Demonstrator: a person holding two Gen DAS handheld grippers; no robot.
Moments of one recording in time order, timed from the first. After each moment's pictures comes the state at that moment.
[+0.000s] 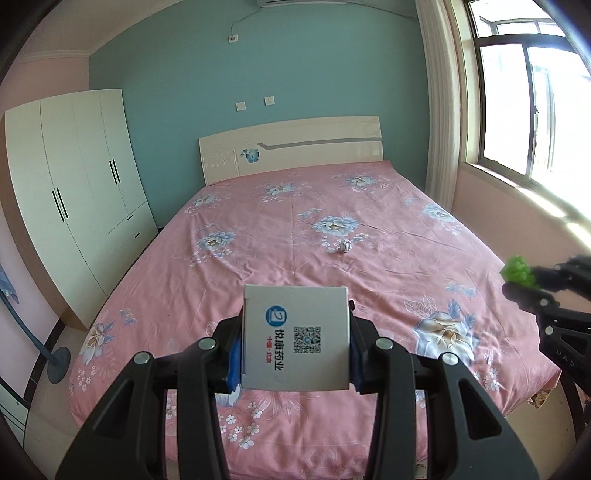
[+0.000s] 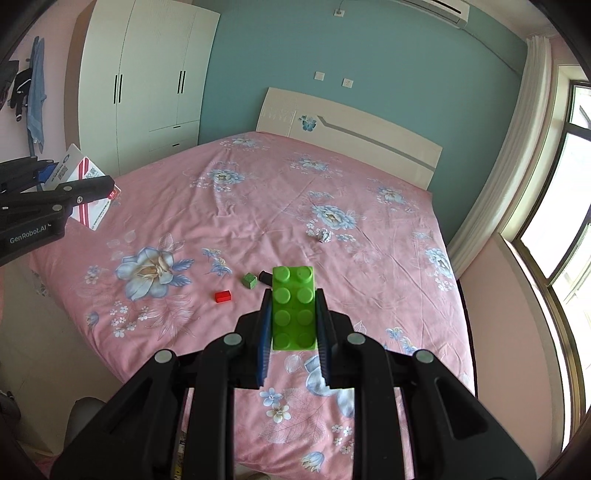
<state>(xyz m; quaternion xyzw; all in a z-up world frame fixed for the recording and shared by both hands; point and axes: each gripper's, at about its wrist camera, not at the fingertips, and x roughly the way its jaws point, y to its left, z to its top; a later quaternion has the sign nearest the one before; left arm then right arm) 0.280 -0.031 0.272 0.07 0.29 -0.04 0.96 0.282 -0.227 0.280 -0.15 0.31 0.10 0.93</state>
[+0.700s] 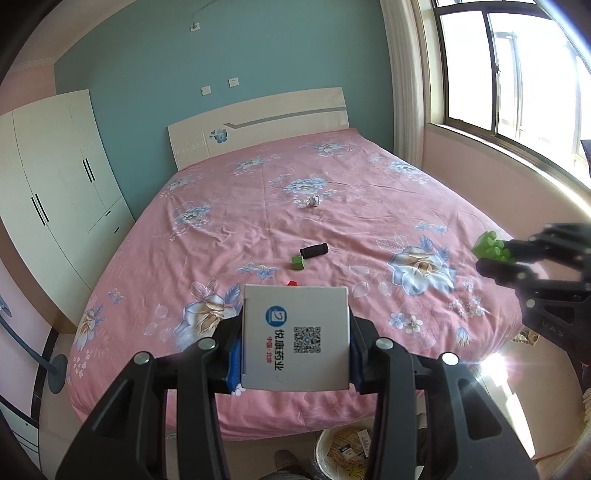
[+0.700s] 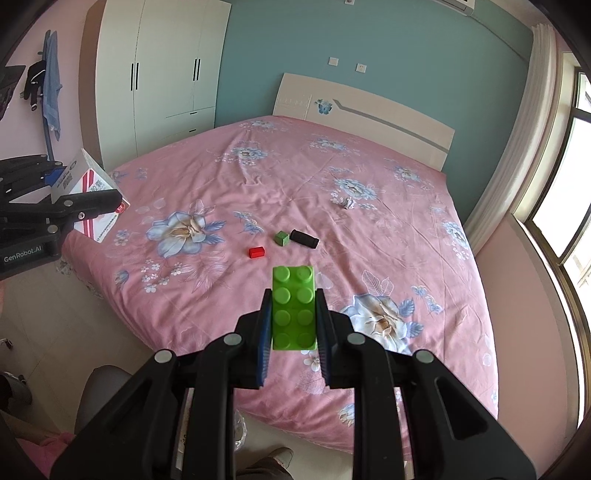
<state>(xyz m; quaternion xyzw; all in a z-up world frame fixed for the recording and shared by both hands) 0.202 -0.030 0.207 0.11 0.33 -0.09 0.93 0.198 -0.215 0.213 -0.14 0.35 0.13 0.92</state>
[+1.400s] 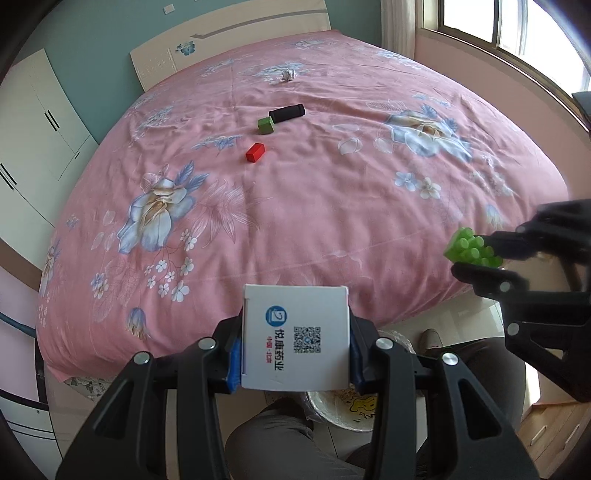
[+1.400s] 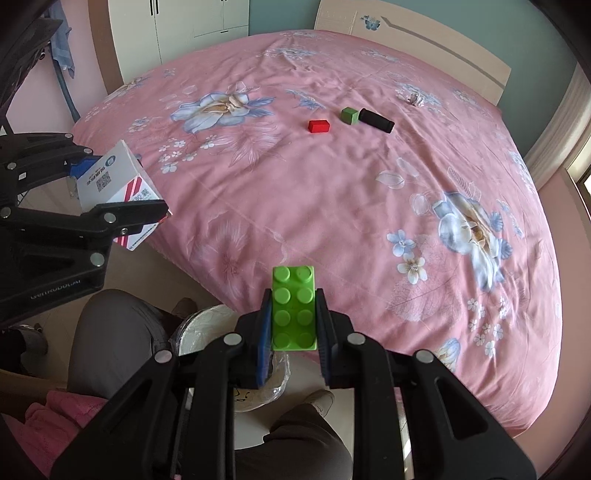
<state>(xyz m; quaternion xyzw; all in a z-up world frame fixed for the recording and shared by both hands) 0.207 -0.043 0.010 0.14 0.50 -0.10 0.85 0.203 -0.164 0.007 -0.15 0.50 0.18 0.83</state>
